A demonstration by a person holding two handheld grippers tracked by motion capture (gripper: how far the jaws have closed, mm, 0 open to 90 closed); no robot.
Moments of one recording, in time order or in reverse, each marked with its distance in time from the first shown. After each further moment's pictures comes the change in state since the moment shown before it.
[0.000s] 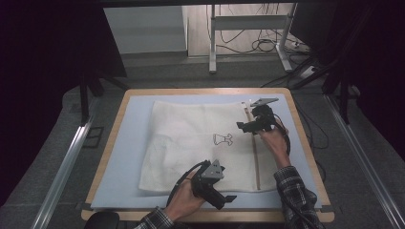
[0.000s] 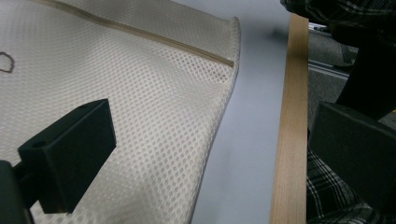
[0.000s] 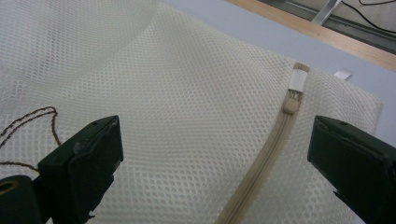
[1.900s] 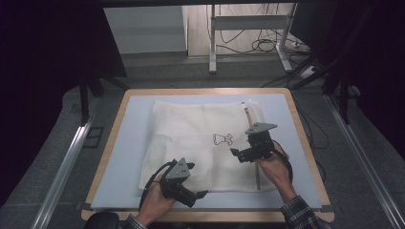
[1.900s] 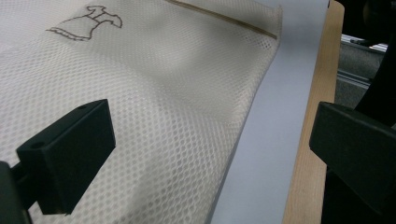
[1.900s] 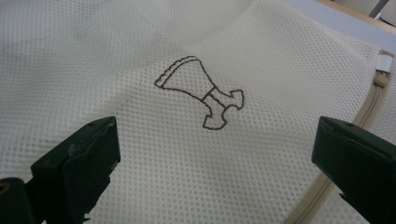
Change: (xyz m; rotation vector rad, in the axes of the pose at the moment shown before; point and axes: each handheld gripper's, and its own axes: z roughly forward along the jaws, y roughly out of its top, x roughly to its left) left arm 0.015 -0.045 -0.069 -0.042 0.141 -0.065; right arm 0.083 -0.037 -0.056 -0.027 0.092 -0.095
